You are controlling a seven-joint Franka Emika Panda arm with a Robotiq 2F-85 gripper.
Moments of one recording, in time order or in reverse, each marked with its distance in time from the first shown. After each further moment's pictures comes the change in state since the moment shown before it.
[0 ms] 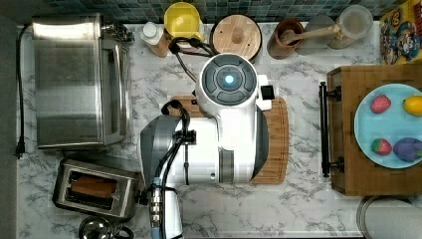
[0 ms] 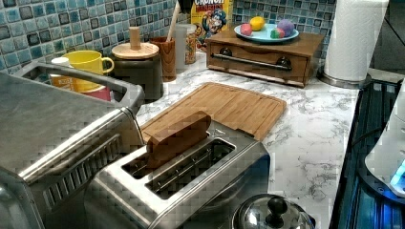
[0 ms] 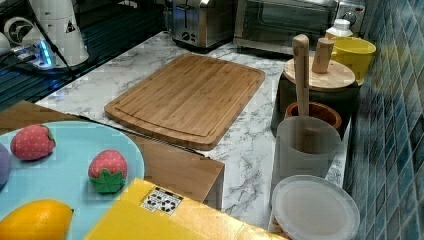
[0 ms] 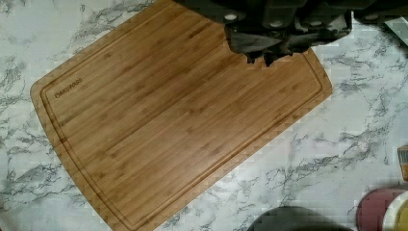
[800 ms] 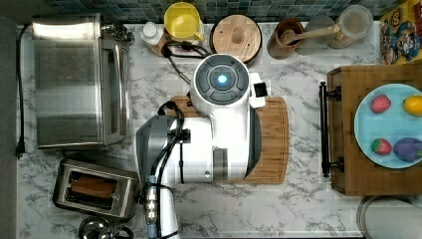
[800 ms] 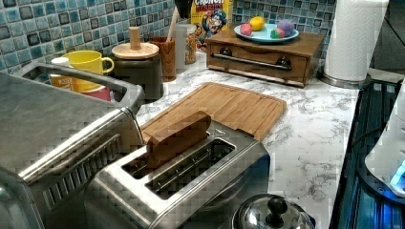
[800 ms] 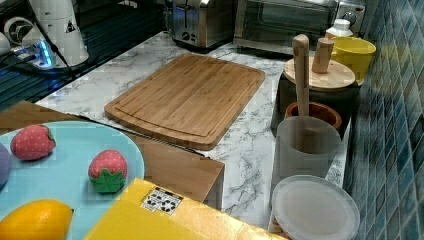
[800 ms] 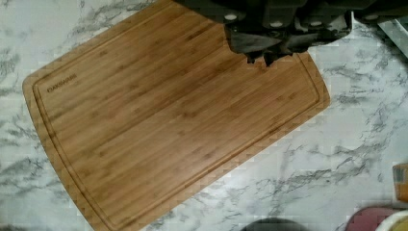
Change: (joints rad) arm 0.003 0.007 0.021 -0.017 0.010 0.024 -0.083
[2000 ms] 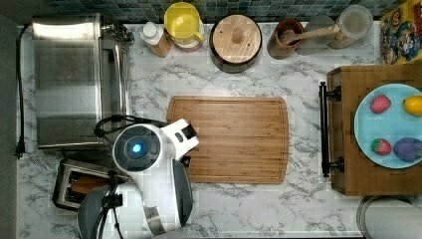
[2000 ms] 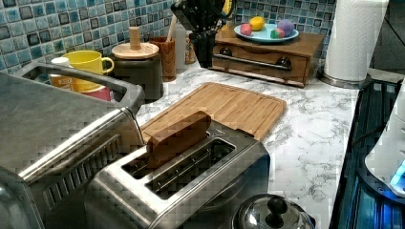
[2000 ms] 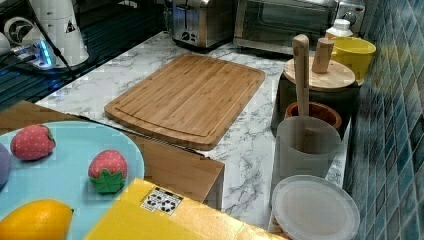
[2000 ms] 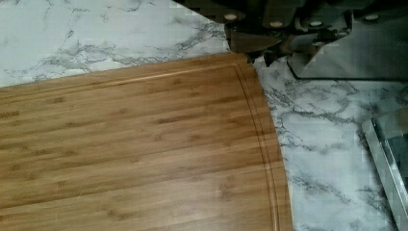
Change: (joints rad) arm 0.090 -0.193 0.173 -0.361 0.064 0.090 -0.151
